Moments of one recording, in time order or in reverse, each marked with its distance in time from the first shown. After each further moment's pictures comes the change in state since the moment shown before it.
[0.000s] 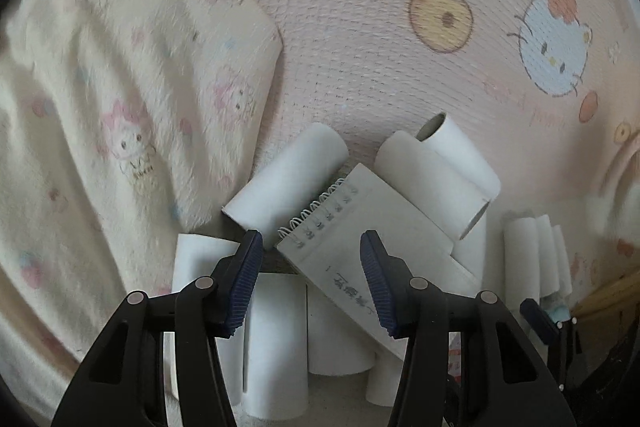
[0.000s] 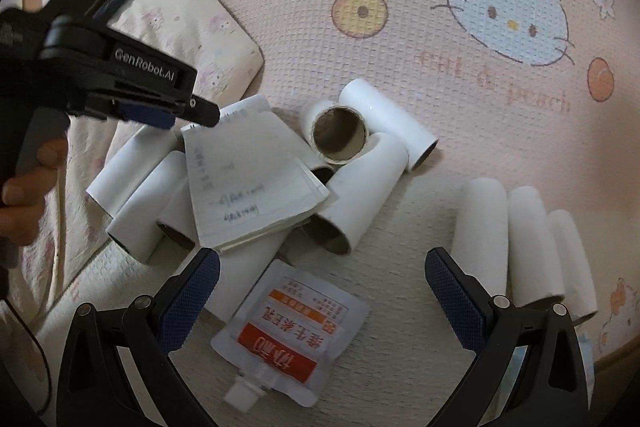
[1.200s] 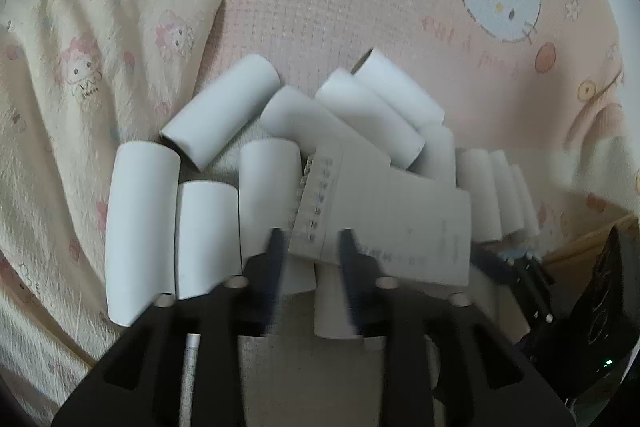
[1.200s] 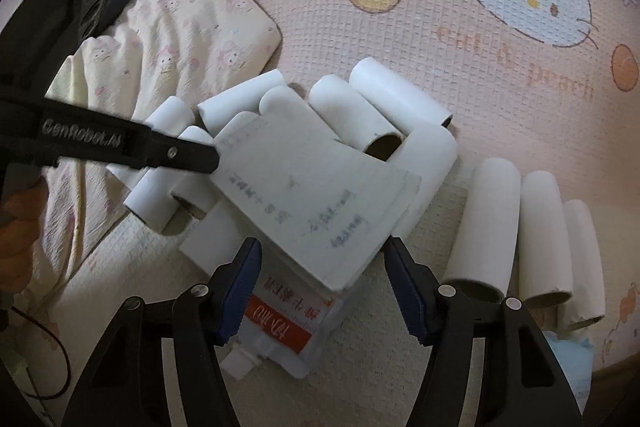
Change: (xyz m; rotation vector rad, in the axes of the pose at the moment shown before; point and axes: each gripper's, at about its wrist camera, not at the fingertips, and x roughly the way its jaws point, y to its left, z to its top) left arm -0.010 -0.036 -0.045 0.057 0.091 -0.123; right arm 0.015 -0.006 -0.008 -0.018 0.093 0.121
